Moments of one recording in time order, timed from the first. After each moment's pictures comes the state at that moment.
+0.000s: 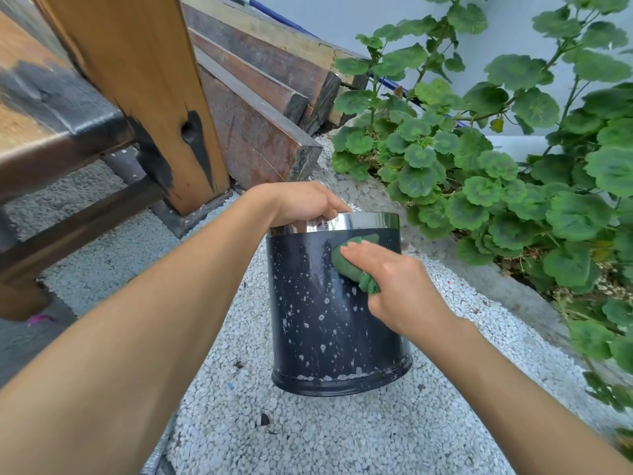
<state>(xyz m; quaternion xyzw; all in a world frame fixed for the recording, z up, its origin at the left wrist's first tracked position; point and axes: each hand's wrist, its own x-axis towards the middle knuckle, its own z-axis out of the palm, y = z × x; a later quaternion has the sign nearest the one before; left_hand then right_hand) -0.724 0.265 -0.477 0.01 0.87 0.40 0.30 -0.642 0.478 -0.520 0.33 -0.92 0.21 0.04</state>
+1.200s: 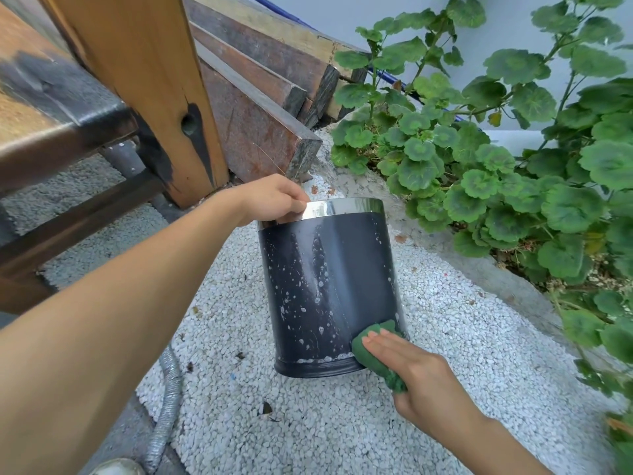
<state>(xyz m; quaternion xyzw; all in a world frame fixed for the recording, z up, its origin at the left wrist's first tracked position) -0.713 0.212 -0.501 0.01 0.88 0.42 0.23 -0.534 0.541 -0.566 0.29 -0.93 0.19 -0.11</state>
